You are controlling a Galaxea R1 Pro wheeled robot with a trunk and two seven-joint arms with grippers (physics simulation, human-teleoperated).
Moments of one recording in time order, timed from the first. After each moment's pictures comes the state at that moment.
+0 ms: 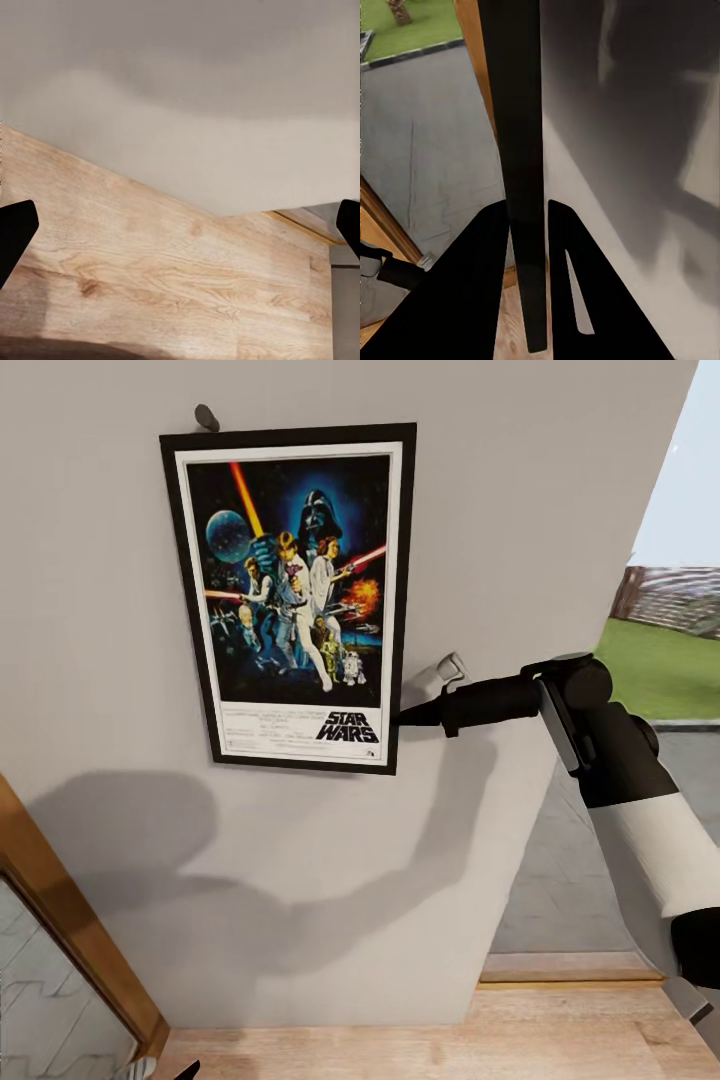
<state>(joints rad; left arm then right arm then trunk) -0.33 0.27 -0.11 -0.03 0.81 -0.17 -0.85 -1.20 -0.20 0.26 -1.25 -0.08 0.95 1.33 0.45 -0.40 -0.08</state>
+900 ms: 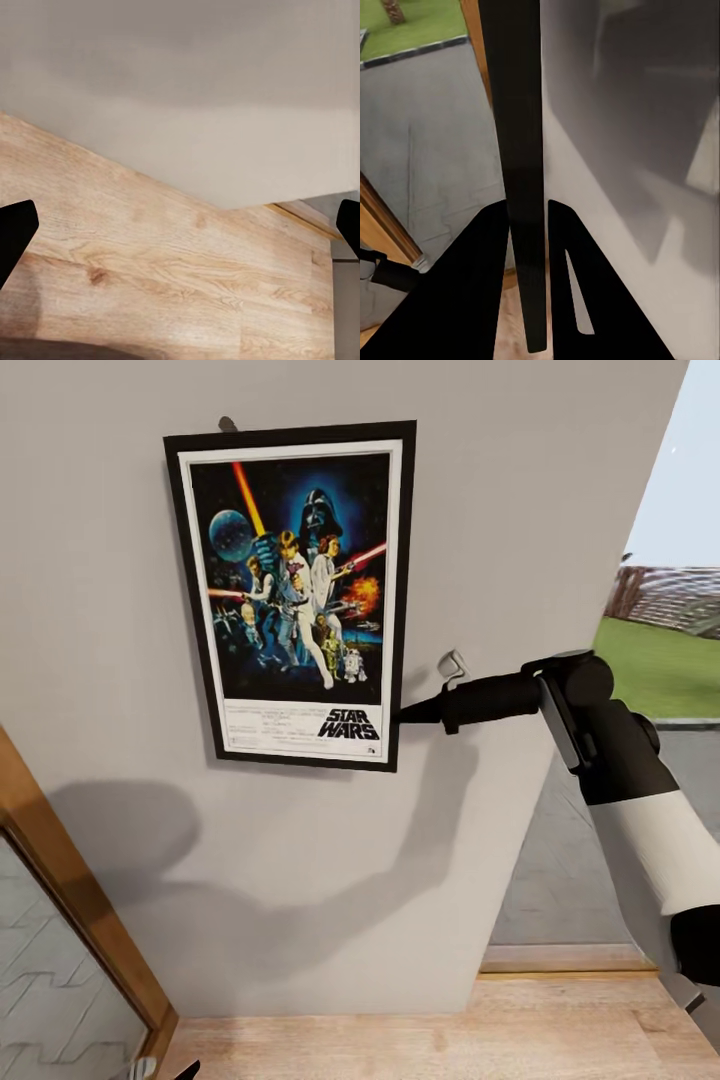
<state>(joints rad) -0.33 0.27 -0.11 -0.03 0.81 -0.17 -0.84 -1.20 -0.20 0.25 -1.25 -0.07 0.95 1.32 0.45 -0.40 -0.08</state>
